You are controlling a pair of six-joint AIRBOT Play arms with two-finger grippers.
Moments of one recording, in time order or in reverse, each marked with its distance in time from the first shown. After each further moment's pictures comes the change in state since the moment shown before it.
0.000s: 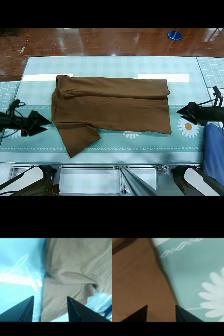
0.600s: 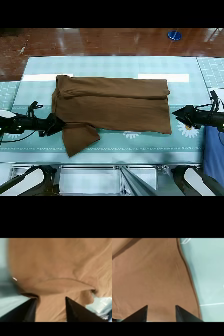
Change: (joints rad) left arm -0.252 -0.003 -0.146 -0.090 0.228 -0.032; right arm -0.010 0.060 -0.092 0.127 0.012 -0.052
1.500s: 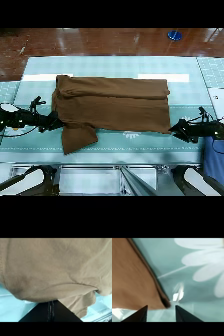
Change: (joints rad) left arm -0.049 -0.037 0.095 0.014 -0.037 0.032; right arm 0.000 -0.089 -0.101 -0.190 0.012 0.125
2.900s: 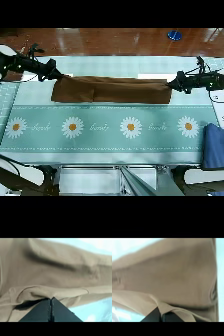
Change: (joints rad) left arm -0.137 -0.585 1.095 0.000 -0.151 -0.210; right arm 0.217 -0.519 0.784 0.269 -0.034 -0.090
